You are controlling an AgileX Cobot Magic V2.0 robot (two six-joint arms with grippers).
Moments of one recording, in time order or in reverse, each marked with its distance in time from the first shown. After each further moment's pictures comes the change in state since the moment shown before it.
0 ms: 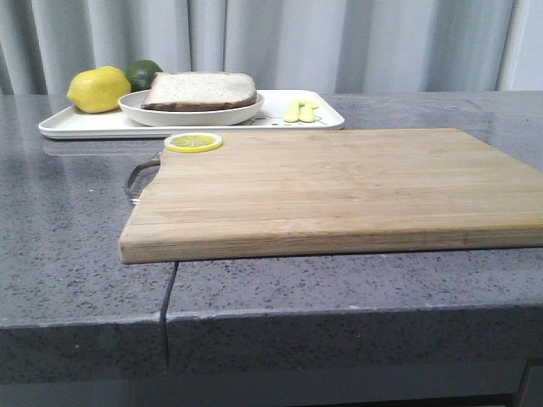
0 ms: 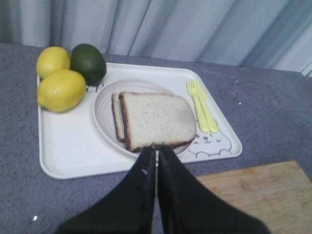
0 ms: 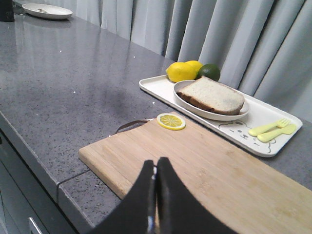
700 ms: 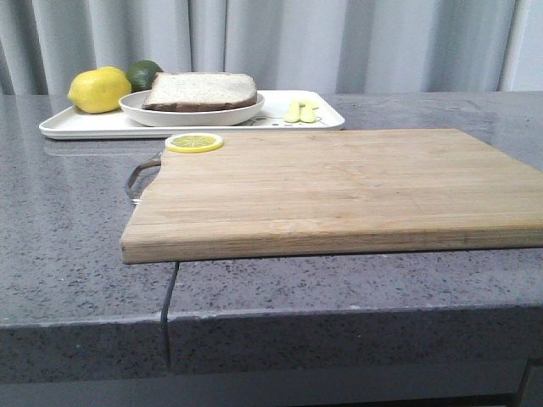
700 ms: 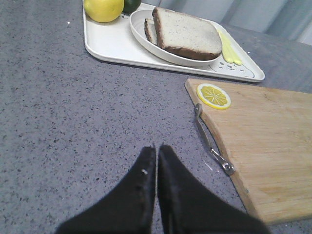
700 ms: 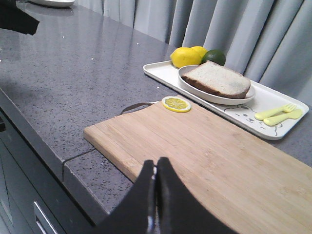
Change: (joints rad) left arm 0.000 -0.743 0.808 -0.002 -0.158 0.008; right arm 0.000 -0.057 0.075 0.000 0.003 0.000
